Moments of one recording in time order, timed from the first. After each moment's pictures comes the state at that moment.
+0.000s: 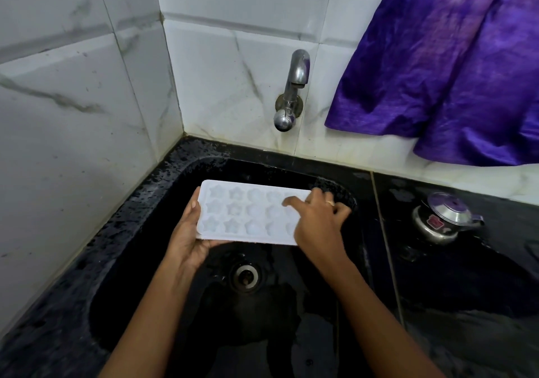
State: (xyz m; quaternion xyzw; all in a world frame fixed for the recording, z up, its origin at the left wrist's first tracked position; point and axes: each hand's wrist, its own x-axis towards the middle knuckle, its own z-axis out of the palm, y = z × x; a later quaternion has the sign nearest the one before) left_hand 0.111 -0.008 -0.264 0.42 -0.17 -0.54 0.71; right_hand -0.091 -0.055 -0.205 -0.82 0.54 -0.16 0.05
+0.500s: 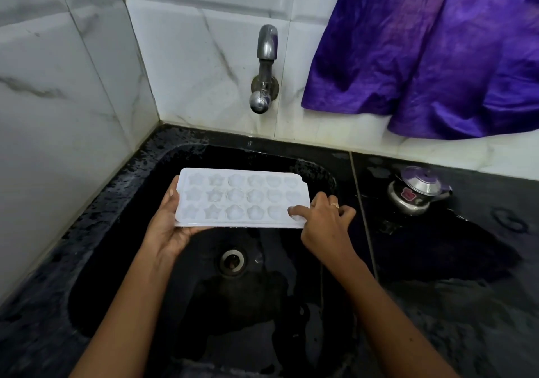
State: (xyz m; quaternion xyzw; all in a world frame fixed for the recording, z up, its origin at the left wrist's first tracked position) left_hand 0.103 -0.002 -0.256 0.43 -0.18 -0.55 0.69; right_hand -0.144 -0.037 -0.226 -0.81 0.57 -0.10 0.06
